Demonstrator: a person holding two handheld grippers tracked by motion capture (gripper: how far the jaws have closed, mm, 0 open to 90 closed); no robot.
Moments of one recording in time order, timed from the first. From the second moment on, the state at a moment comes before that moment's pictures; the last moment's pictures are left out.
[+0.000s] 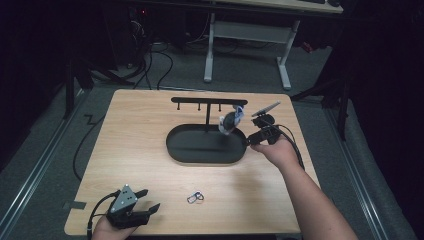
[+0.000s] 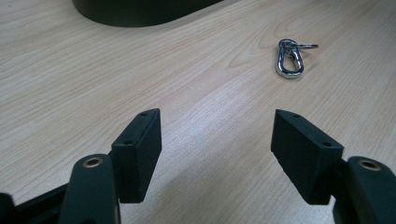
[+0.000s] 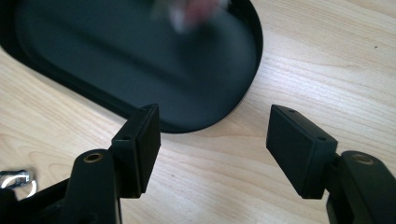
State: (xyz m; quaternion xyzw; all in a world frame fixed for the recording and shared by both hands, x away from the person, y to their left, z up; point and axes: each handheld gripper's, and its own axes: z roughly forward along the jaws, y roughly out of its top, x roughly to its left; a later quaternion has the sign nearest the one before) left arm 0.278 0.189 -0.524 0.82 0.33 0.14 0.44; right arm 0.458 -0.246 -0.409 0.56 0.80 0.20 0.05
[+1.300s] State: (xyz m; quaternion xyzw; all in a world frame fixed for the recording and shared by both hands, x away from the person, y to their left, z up) left arm 0.308 0.104 -0.529 0.84 0.36 0.11 0.38; right arm 0.283 -0.279 -0.500 0.50 0.75 0.42 0.14
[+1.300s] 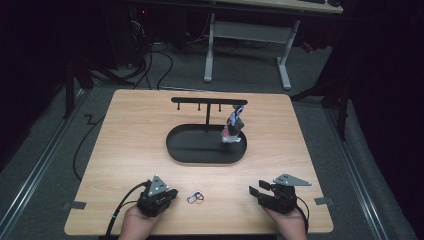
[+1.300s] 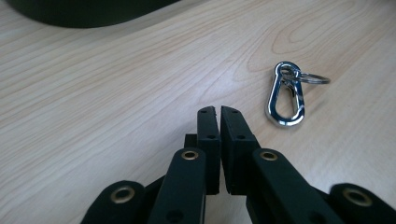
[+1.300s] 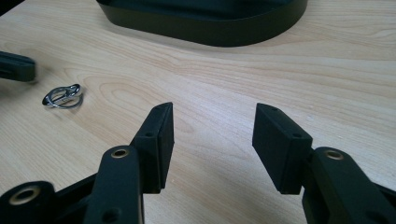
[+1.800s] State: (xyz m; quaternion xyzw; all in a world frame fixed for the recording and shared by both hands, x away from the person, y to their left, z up) left arm 0.301 0.018 -0.526 0.87 0.30 0.07 0.38; right arm 0.285 -0.285 -0.502 0.49 0.75 0.43 0.11
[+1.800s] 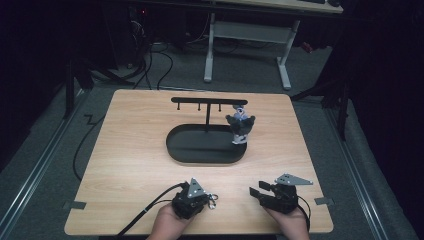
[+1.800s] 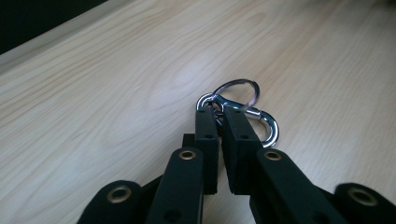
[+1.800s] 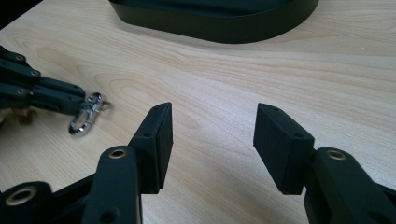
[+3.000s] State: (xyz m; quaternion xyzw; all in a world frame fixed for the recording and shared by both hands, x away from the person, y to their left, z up) left arm 0.287 0.157 -0.527 0.81 0.37 0.14 0.42; right arm 0.259 -0.232 -0.507 0.42 0.81 0.40 0.06
